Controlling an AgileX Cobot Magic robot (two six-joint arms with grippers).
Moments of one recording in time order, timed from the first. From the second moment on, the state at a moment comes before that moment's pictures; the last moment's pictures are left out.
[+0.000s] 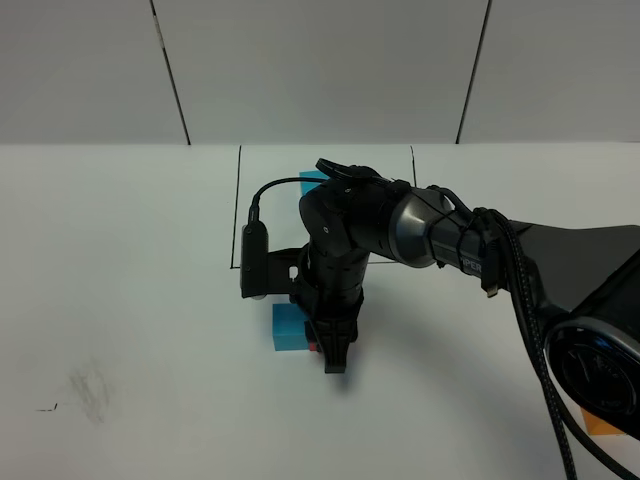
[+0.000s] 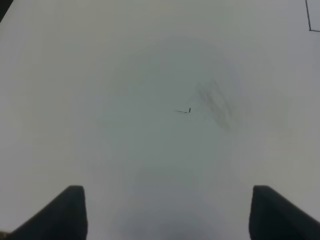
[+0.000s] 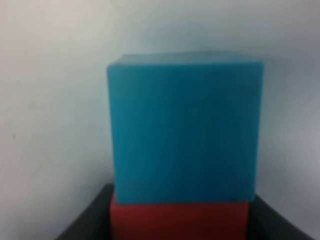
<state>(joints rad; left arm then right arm) 0.22 0.07 -0.54 -0.04 1.14 0.00 0.70 2.31 -1.76 -0.01 0.92 -0.87</state>
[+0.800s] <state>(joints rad) 0.22 0.07 -0.54 -0.04 1.14 0.00 0.70 2.33 -1.76 -0.04 0.94 -0.85</state>
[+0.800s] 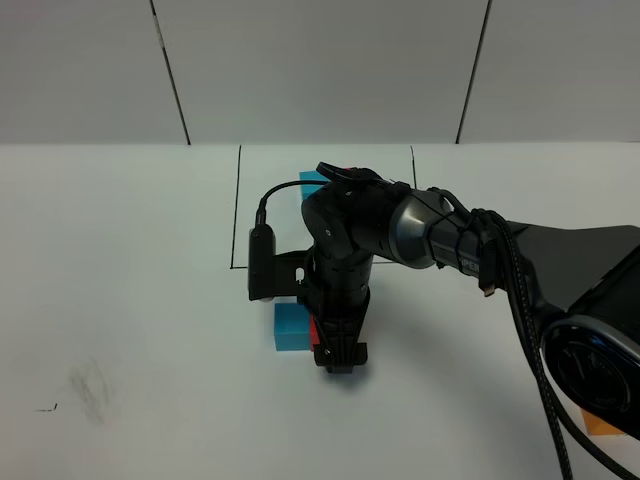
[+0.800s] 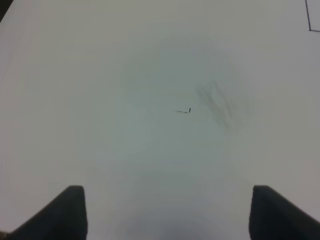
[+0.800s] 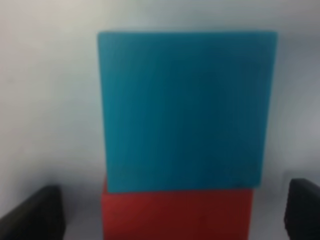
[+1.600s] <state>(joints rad) 0.22 0.07 -0.54 -0.04 1.14 0.00 0.63 2.00 -1.76 -0.13 1.21 -0.55</state>
